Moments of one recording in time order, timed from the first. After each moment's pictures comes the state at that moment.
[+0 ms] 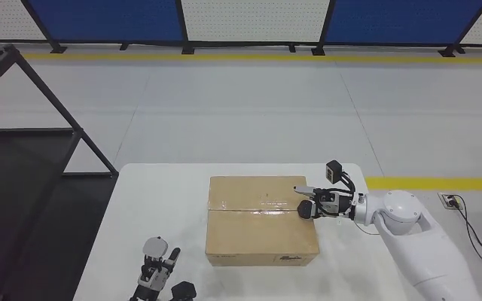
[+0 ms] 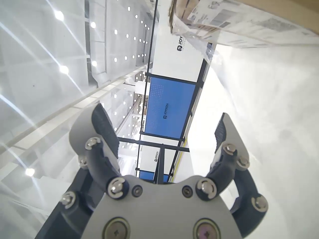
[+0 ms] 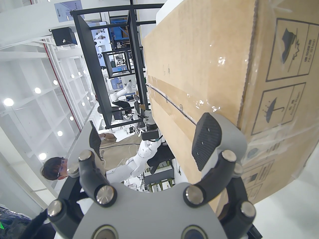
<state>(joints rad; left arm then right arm) 1.52 -1.06 -1.30 -1.64 2.57 0.51 0.11 -0.60 -1.04 1.09 -1.14 0.45 0.05 1.10</state>
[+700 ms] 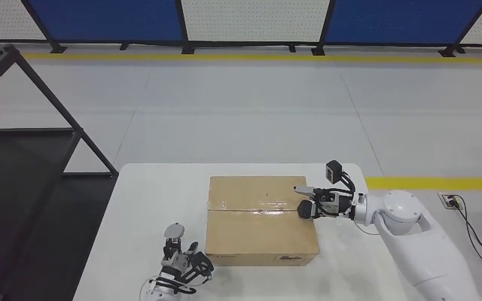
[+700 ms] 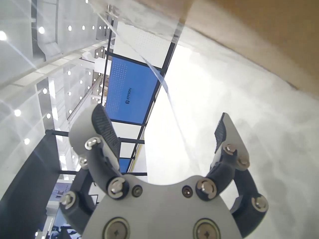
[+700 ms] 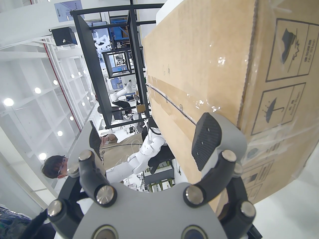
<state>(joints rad) 1.30 -1.14 -1.13 -1.47 2.39 0.35 -0.05 -0.60 -1.04 1.09 -1.14 0.45 0.05 1.10</state>
